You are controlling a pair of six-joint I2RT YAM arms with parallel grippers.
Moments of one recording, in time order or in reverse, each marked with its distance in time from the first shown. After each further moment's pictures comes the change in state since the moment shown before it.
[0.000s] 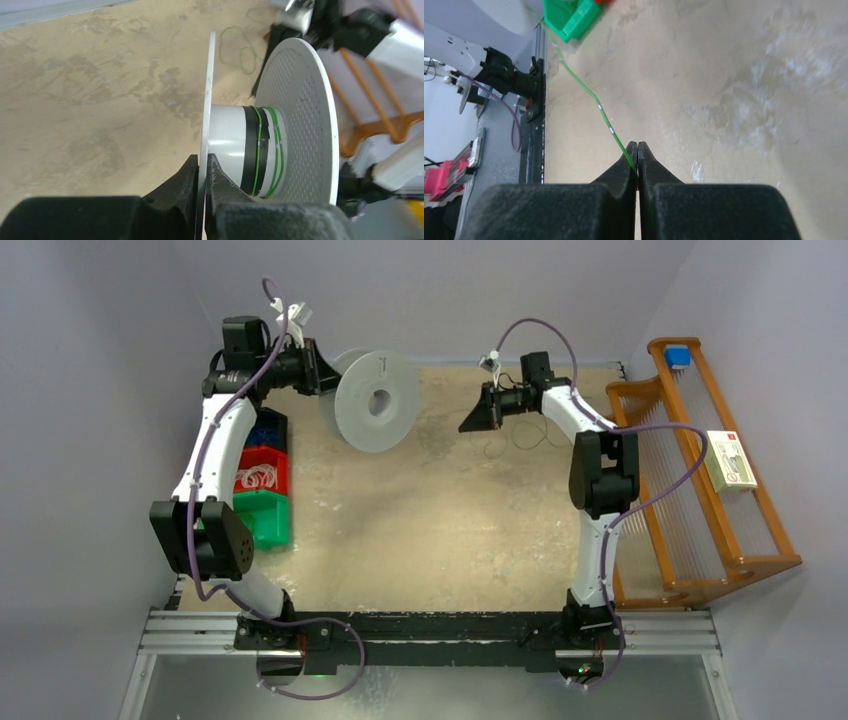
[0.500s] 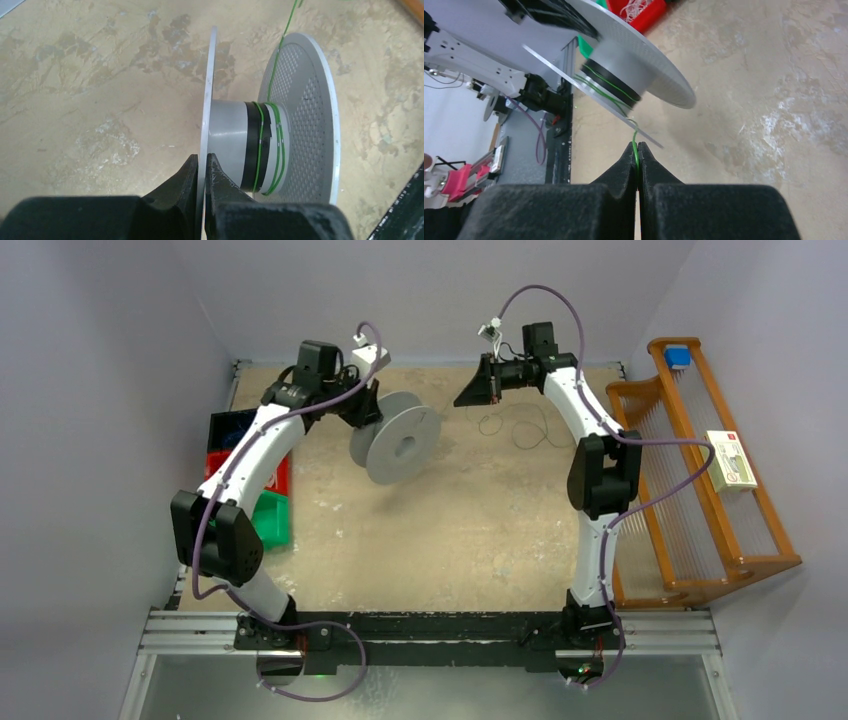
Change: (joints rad) left arm -0.278 -0.001 -0.085 -0.106 -0.343 0.391; right arm 0.008 -0.001 0.289 -0.136 -0.039 0.103
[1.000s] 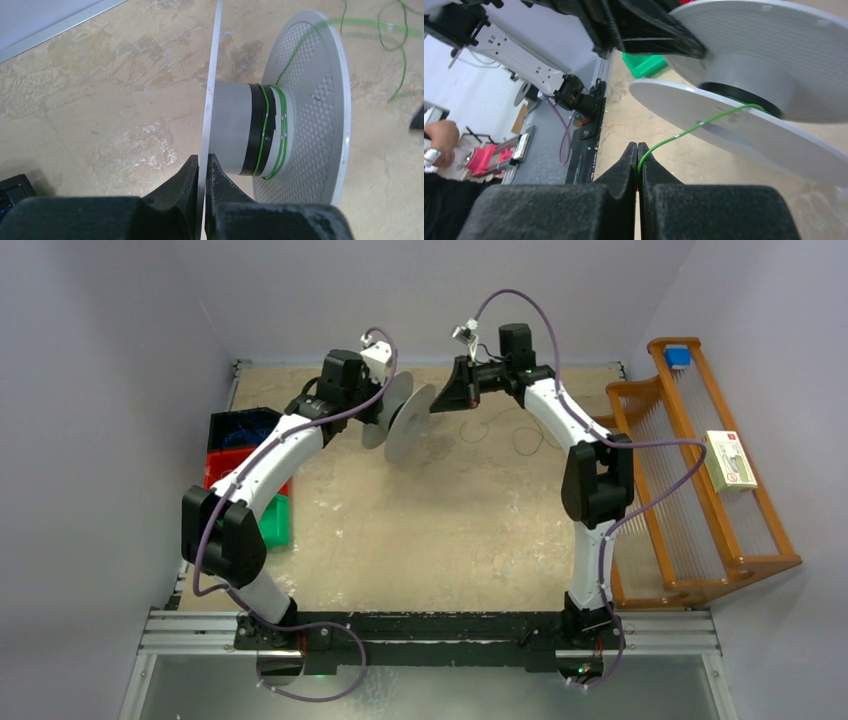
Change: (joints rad) left arm -0.129 0.002 -0.099 0.217 -0.459 -0.111; right arm 0.104 -0.071 -0.132 0.366 -0.102 0.288
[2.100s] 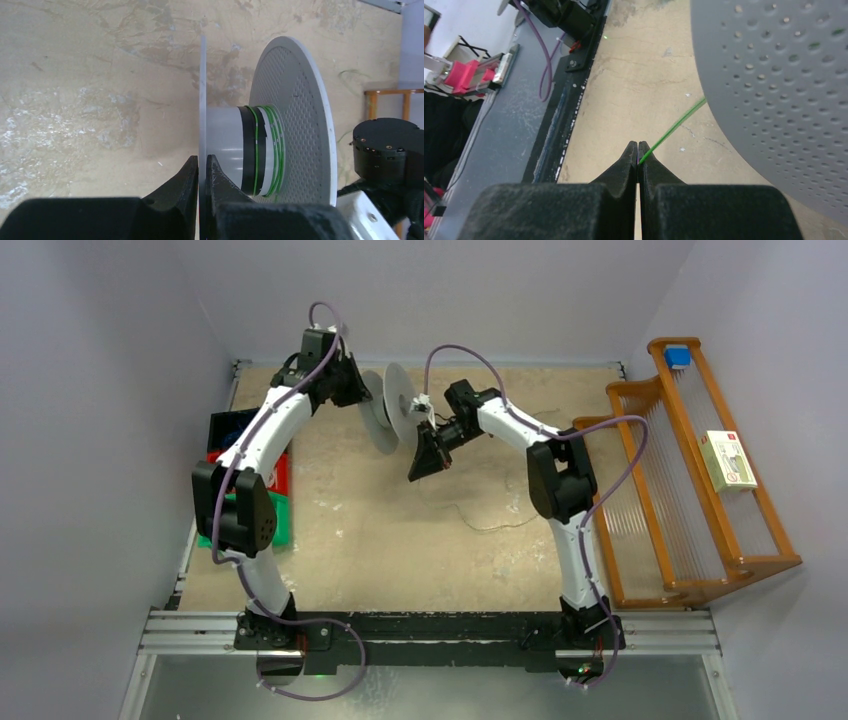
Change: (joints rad) left arm 0.151 0.185 0.225 -0.148 0.067 -0.570; right arm 0.211 0.177 0.015 -0.689 0.047 -0.895
